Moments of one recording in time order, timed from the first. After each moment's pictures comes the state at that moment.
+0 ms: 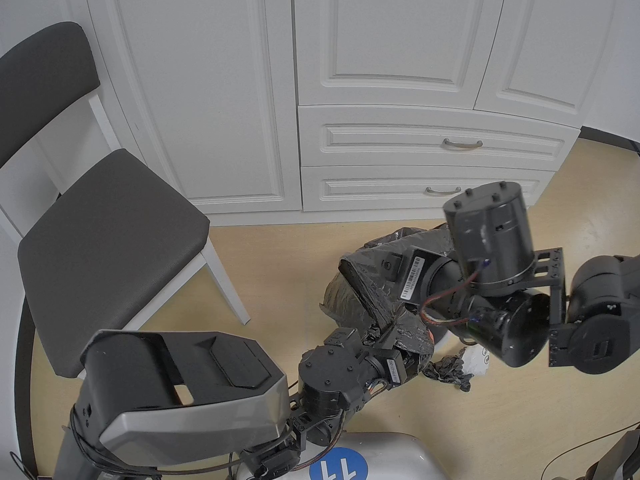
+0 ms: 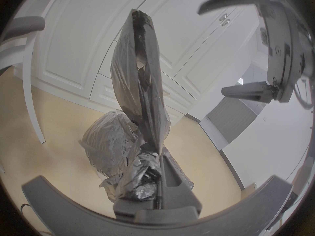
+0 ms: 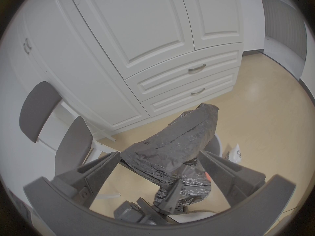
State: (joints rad) left arm -0.93 2.44 -0.85 -1.53 0.28 -0.46; right arm 0.86 1.72 -1.02 -0.25 -0.63 0.69
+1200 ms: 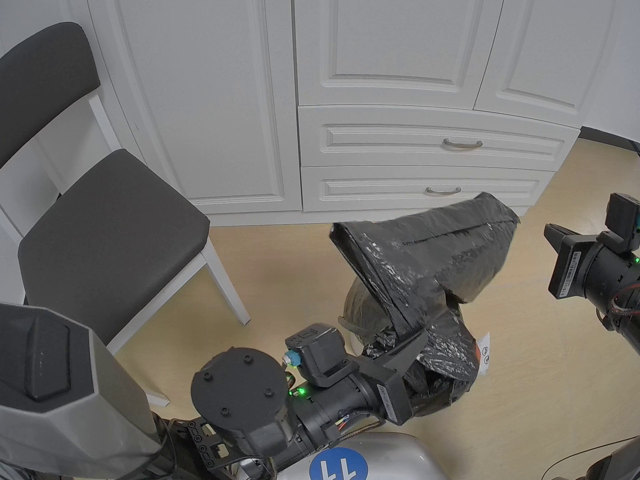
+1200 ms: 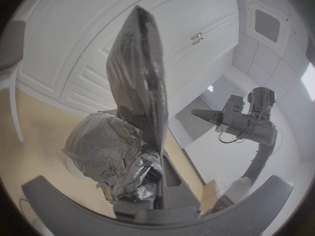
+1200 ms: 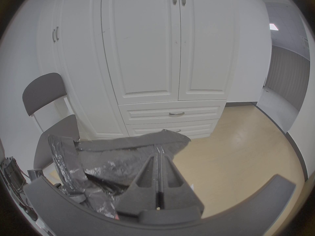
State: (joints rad) left arm -1.04 2.01 -0.54 -1.53 0.09 -0.53; right arm 0.83 1.23 -0.74 -0.30 -0.80 0.19
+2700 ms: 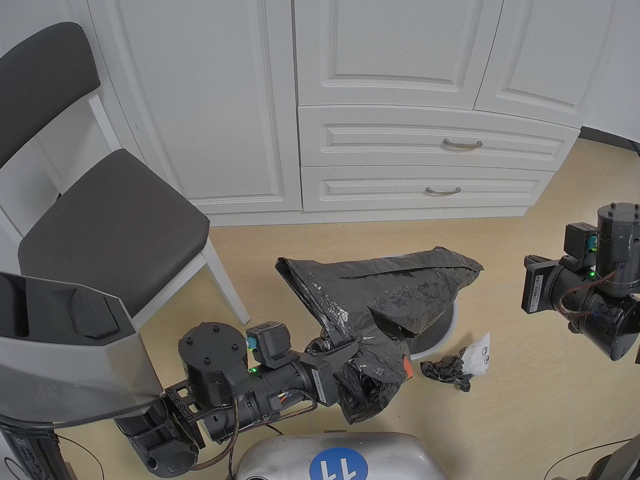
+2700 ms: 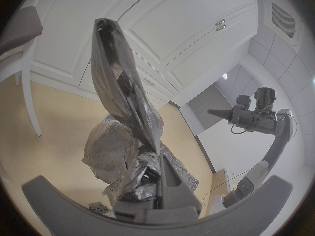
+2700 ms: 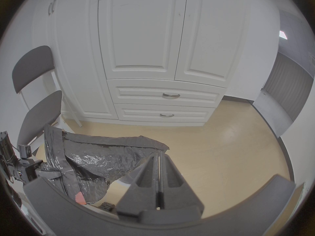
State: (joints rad) left arm -0.79 2.10 -0.43 -1.53 -0.14 -0.53; right arm 0.59 1.37 -0.64 -0.39 -0.61 0.13
